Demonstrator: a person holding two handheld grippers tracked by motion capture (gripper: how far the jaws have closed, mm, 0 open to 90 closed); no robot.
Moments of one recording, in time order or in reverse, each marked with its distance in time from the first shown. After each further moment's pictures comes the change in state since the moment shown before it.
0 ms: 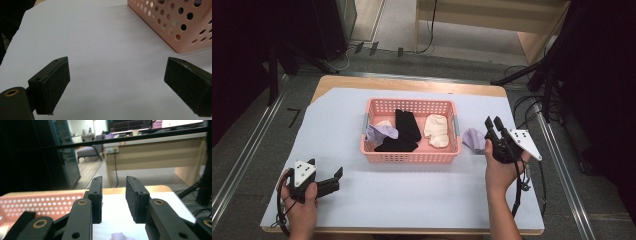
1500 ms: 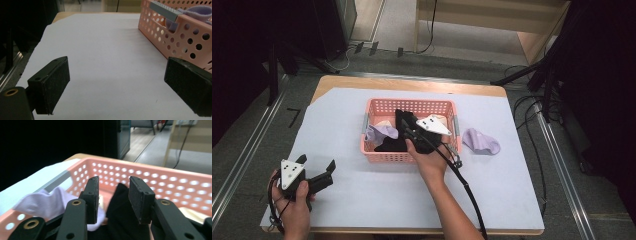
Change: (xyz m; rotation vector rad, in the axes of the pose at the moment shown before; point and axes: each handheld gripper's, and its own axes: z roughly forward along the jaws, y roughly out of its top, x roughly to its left) left arm 0.013 0.000 -0.005 -0.155 0.048 -0.085; right arm 0.177 -0.040 0.066 0.249 0.371 -0.122
